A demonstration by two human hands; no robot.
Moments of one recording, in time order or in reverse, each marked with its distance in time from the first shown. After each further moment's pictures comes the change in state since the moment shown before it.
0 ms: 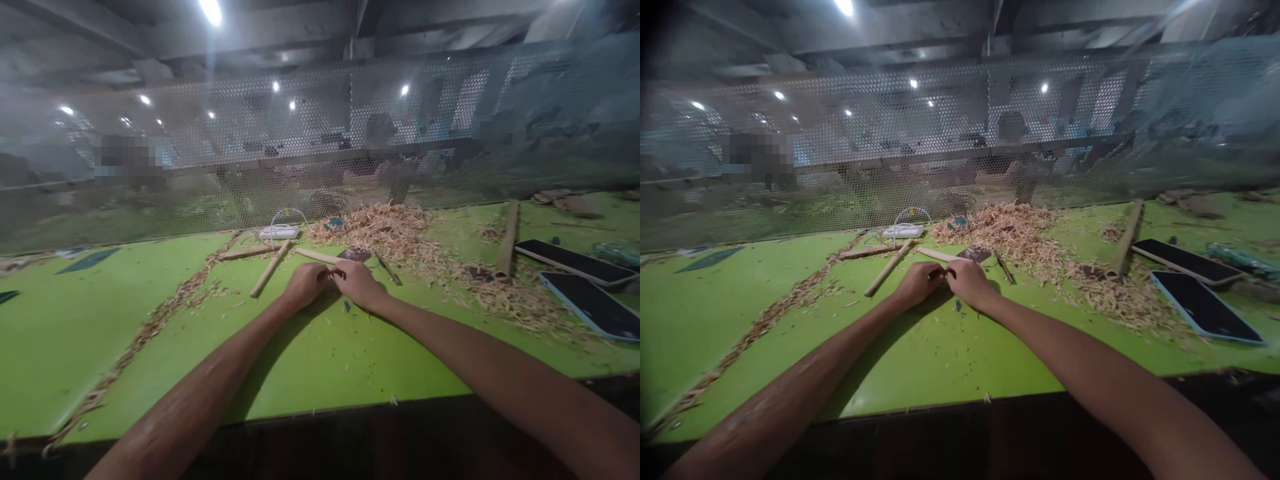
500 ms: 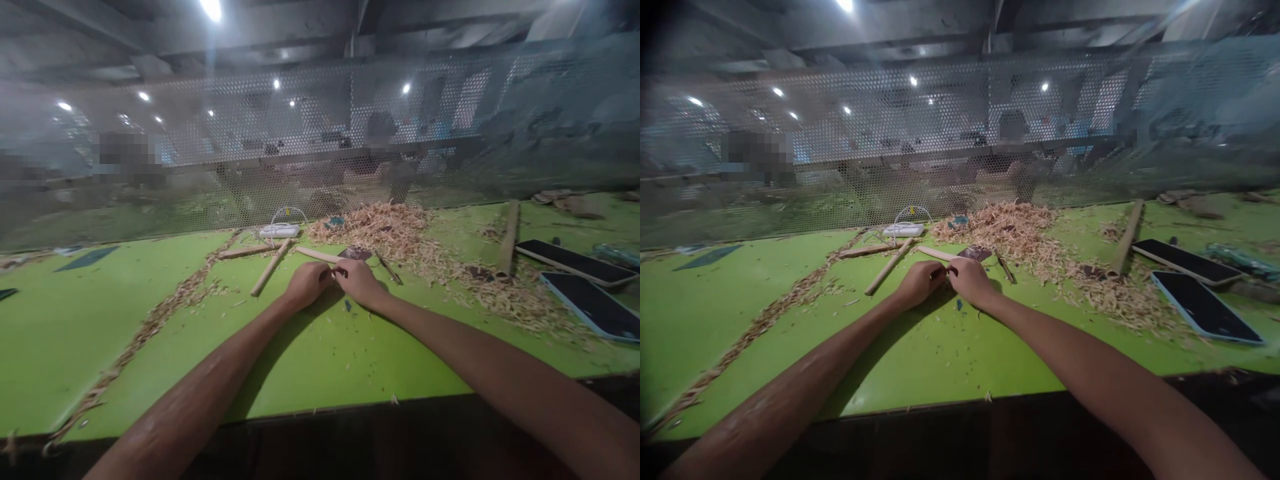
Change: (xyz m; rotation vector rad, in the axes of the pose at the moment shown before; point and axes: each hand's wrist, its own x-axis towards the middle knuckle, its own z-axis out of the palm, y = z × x) left_hand 0.001 -0.001 0.005 0.027 0.016 0.019; right_hand 0.002 0.003 0.001 0.019 -0.003 0.011
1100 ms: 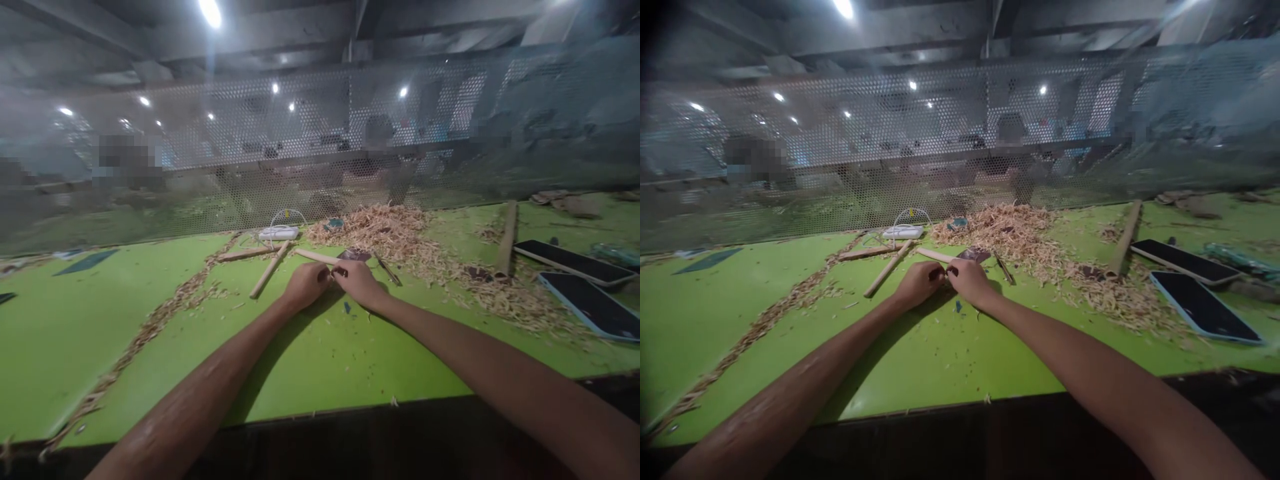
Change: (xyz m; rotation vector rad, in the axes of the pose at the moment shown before) left_hand 0.002 0.001 0.001 0.000 0.025 -0.072; right_hand 0.002 -0.001 -0.001 0.047 -0.023 0.081
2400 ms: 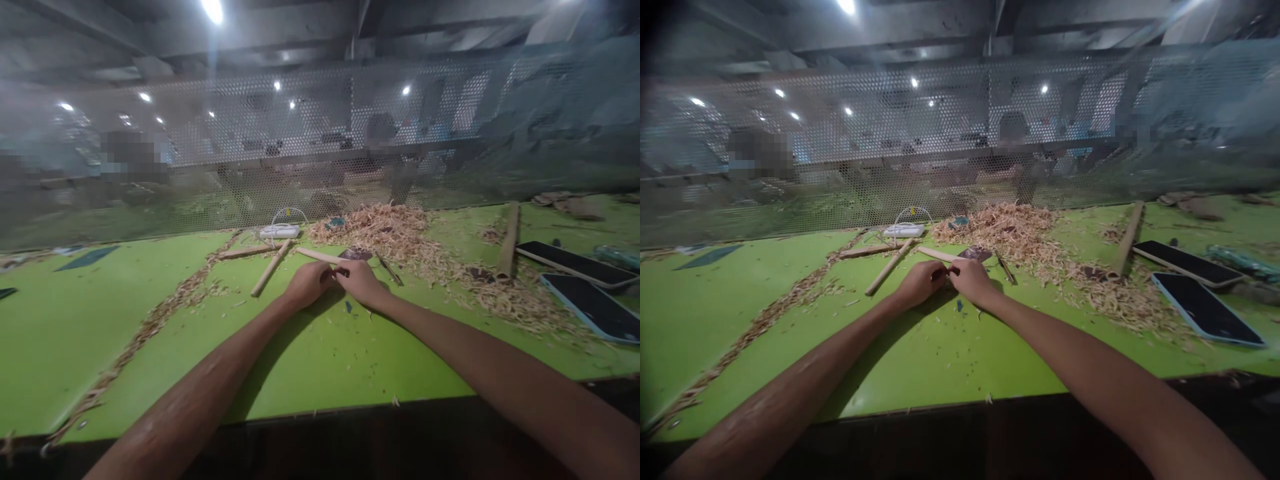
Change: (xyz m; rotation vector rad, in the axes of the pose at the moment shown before) left_hand -0.001 0.002 -0.003 0.018 -0.047 0.055; right_hand 0.000 0.002 -0.002 0.008 0.011 -0.024
